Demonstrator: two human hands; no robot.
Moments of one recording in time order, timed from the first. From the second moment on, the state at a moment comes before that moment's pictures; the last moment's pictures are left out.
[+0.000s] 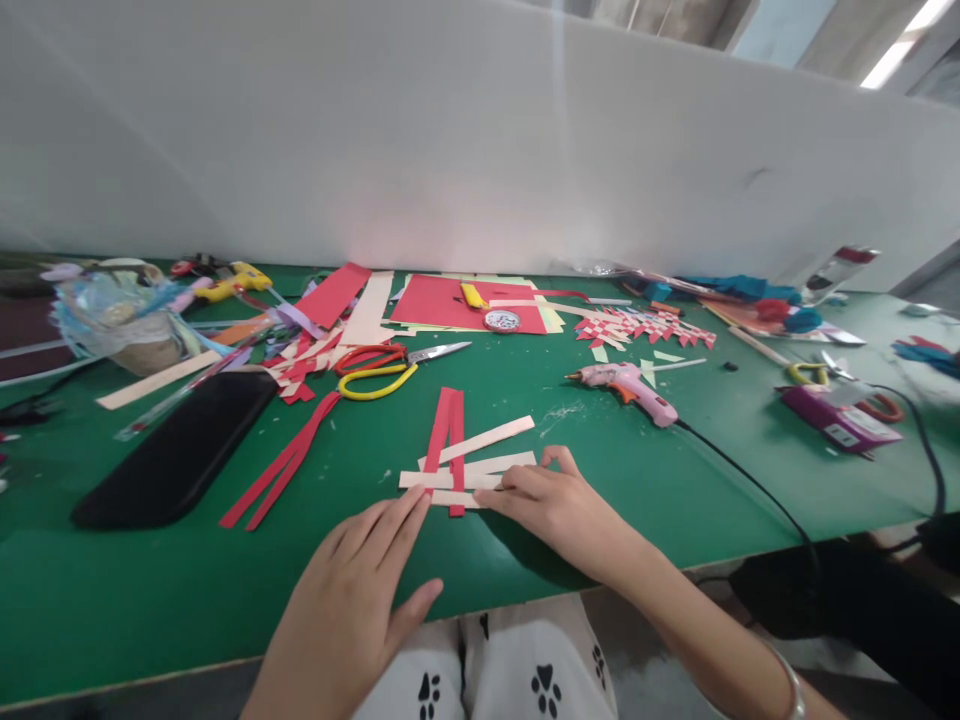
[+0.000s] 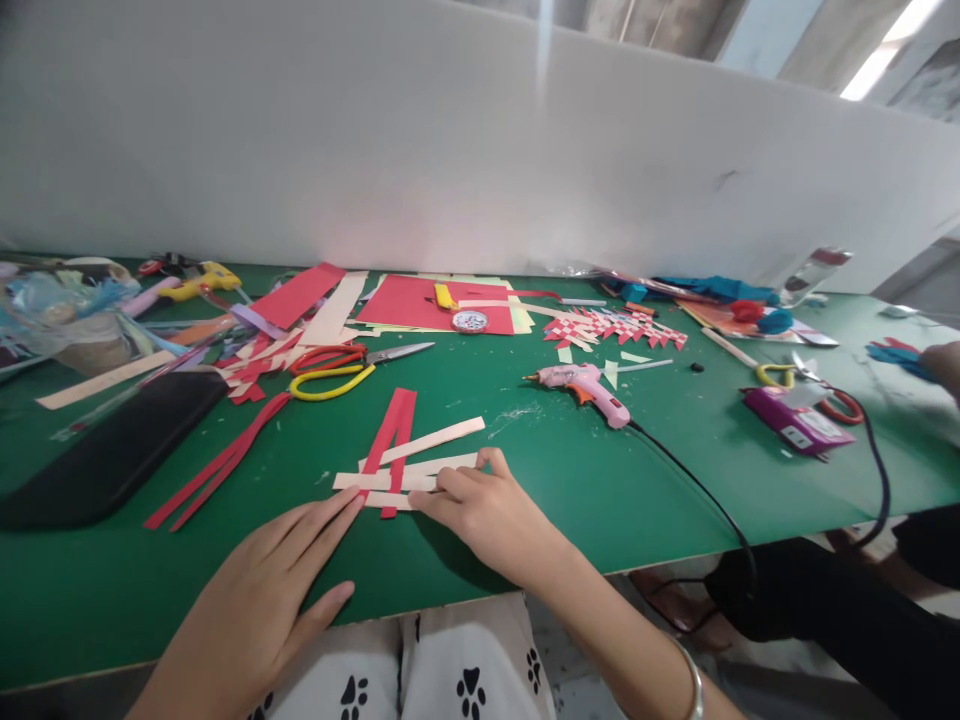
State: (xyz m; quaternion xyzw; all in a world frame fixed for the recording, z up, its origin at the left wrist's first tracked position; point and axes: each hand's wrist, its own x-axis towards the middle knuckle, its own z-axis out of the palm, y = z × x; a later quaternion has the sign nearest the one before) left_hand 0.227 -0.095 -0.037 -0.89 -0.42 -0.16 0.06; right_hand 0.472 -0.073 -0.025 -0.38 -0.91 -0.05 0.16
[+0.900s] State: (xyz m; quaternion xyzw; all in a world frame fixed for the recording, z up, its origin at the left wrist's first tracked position) left_hand 0.241 -0.099 -0.035 -0.92 -0.36 -0.12 0.09; right_hand 0.472 -0.067 -0.026 -0.36 -0.91 -0.06 0.17
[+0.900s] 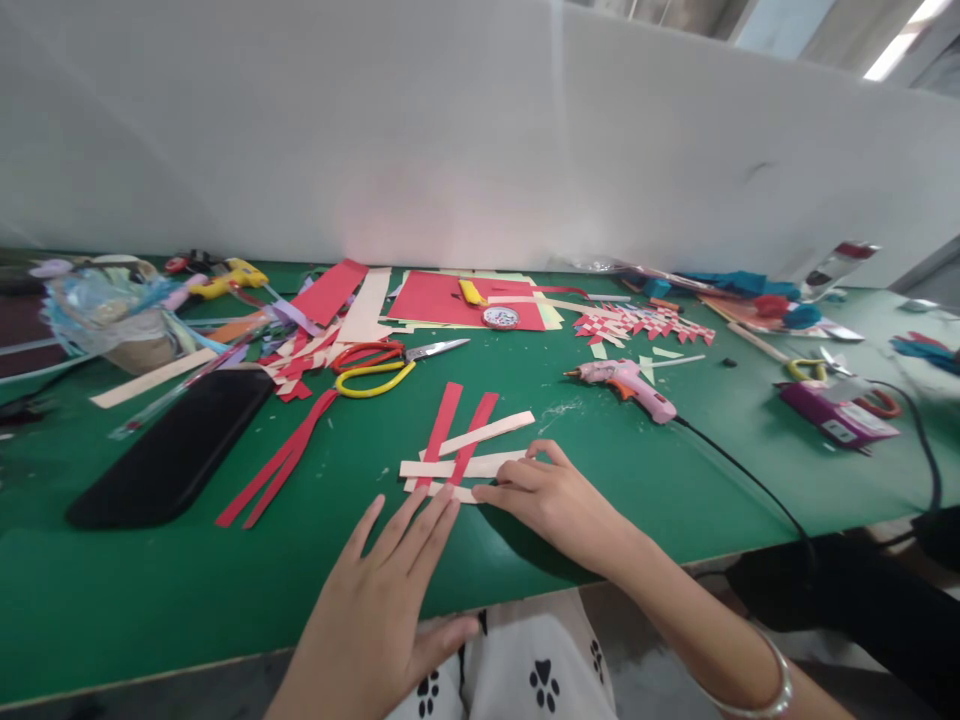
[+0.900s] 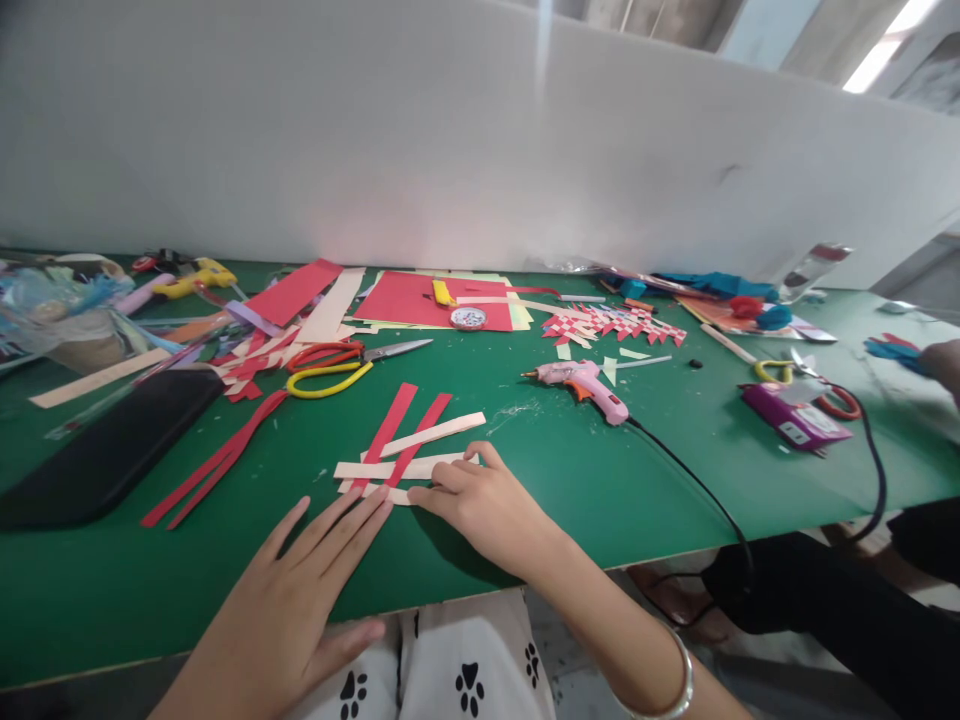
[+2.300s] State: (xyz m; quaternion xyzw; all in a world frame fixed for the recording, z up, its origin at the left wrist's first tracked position) left_hand 0.264 -0.075 -0.028 -0.88 -0.46 -0.05 0.10; right_hand 0.471 -0.055 -0.018 -0.35 -0.92 -0.11 0.13
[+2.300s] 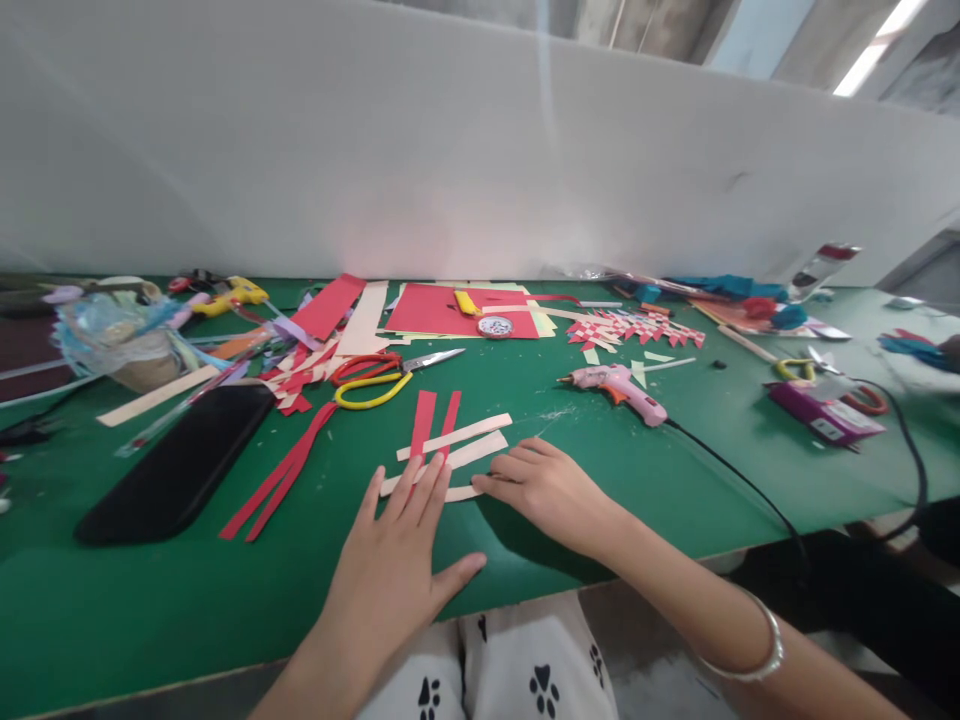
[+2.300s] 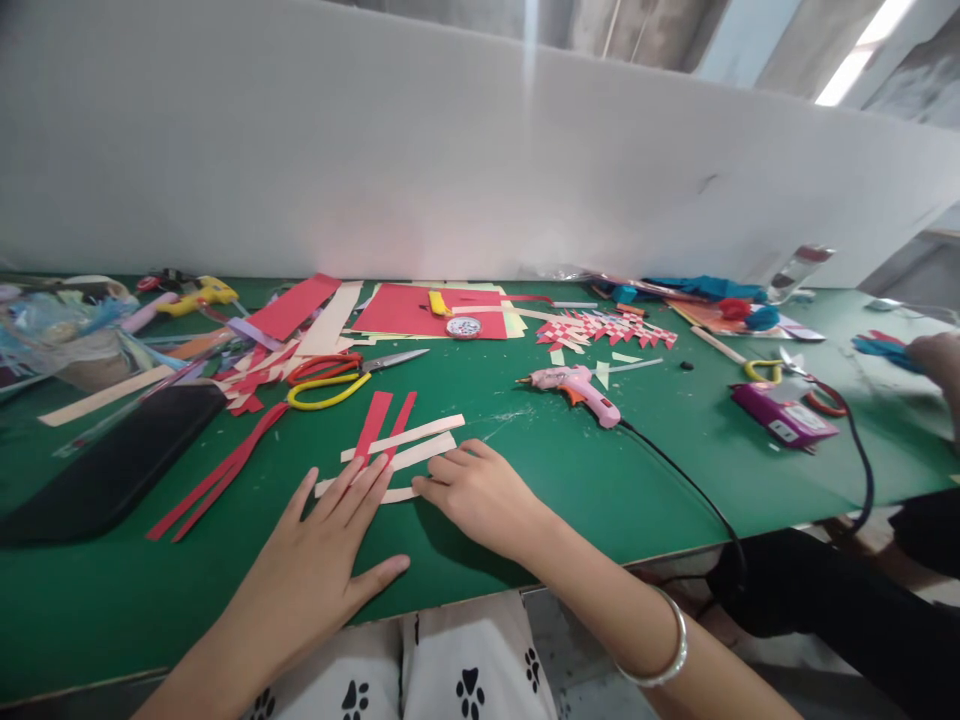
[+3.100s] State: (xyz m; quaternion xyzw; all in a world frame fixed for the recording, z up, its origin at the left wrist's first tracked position) left_hand 0.221 -0.067 -0.015 -0.82 -0.55 -0.18 0.02; right_hand 0.474 -0.037 -0.005 -0.37 -0.92 -0.05 0.15
